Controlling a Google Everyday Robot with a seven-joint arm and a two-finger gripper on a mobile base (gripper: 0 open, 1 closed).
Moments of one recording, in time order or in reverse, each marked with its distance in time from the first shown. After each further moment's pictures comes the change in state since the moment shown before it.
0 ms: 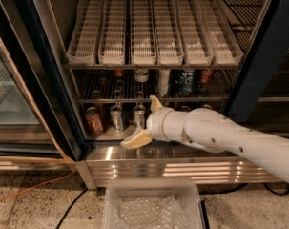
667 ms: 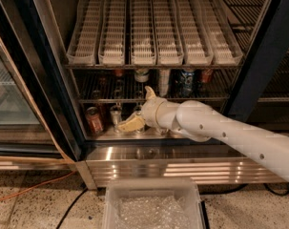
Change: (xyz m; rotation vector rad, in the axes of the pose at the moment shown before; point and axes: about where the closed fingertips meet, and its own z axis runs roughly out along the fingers) arm -0.008 -0.048 0.055 0.038 -0.128 0.071
